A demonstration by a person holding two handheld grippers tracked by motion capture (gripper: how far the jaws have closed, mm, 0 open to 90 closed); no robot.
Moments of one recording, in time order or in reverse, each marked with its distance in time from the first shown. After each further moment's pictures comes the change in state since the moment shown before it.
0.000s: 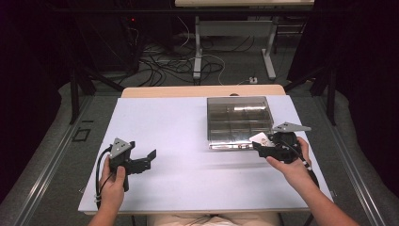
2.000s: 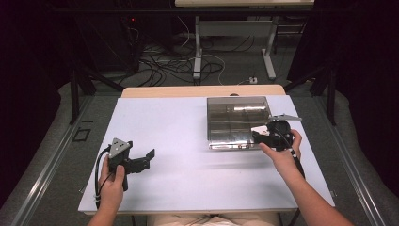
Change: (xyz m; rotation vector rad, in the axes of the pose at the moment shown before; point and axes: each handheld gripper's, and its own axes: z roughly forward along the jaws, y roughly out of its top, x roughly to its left) left arm 0.004 -0.002 0.002 -0.004 0.028 0.002; right arm -0.009 0.014 0.037 0.031 -0.184 0.177
